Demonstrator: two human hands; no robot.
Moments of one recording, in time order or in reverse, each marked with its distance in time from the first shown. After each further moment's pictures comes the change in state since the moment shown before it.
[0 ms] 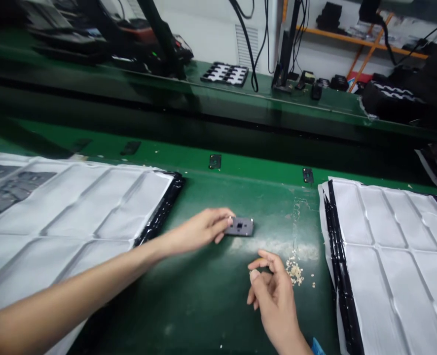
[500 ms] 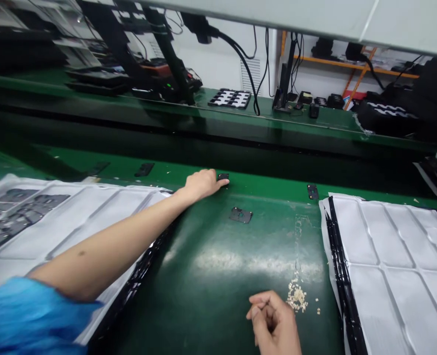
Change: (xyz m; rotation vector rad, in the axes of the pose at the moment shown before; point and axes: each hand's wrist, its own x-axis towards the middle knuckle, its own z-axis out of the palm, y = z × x) left_hand 0.118 -0.021 -0.100 0.554 0.409 -0.453; right_hand -0.006 0.039 -0.003 -0.031 0.016 0.021
